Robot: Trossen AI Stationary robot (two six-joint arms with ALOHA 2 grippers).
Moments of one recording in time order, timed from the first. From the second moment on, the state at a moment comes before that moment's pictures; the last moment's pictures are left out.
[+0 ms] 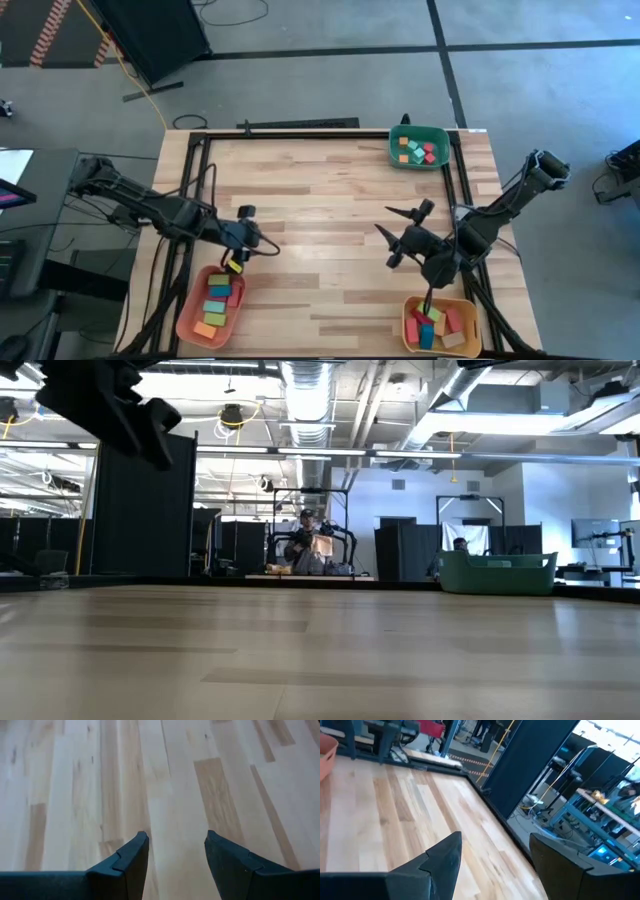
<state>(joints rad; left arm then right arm) -0.36 1.07 0.78 -0.55 -0.23 -0.11 0.68 1.22 0.89 -0.37 1.29 0.23</state>
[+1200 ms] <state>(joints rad) -0.08 1.07 0.75 -0.23 -0.12 0.23 0.62 0.77 0.58 -0.48 1.14 0.18</state>
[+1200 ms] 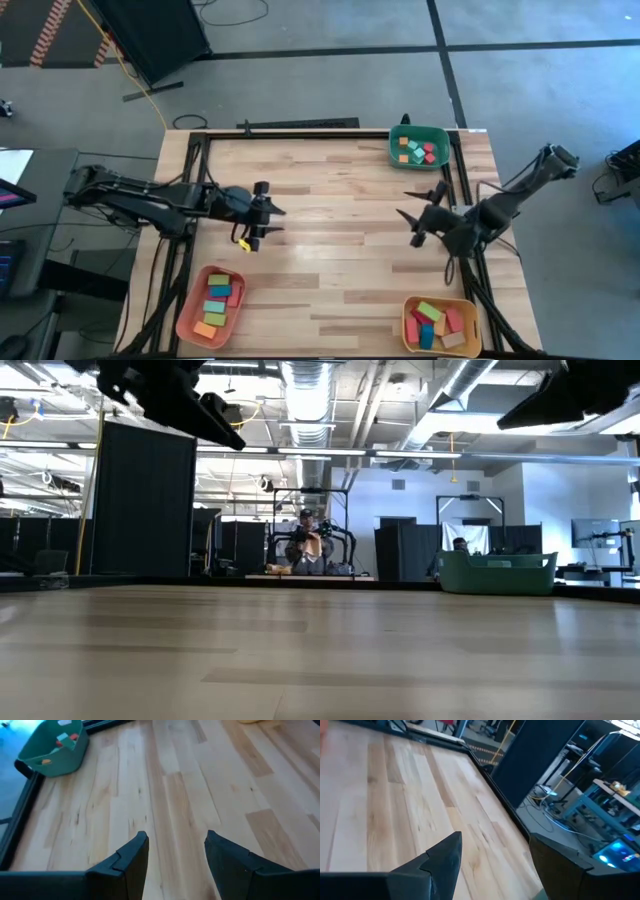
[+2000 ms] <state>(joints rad) 0.19 1.07 0.58 0.10 0.23 0.25 0.62 0.07 0.21 -0.03 1.02 -0.25</state>
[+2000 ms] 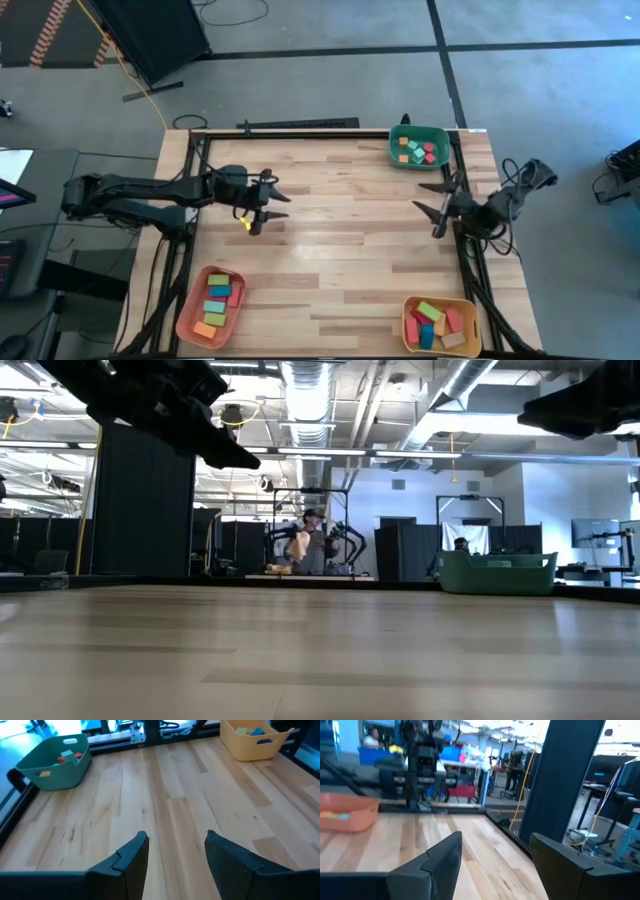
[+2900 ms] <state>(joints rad) 0.34 0.94 0.27 0.48 0.27 0.11 0.42 0.00 0.08 0.04 0.94 -0.24</state>
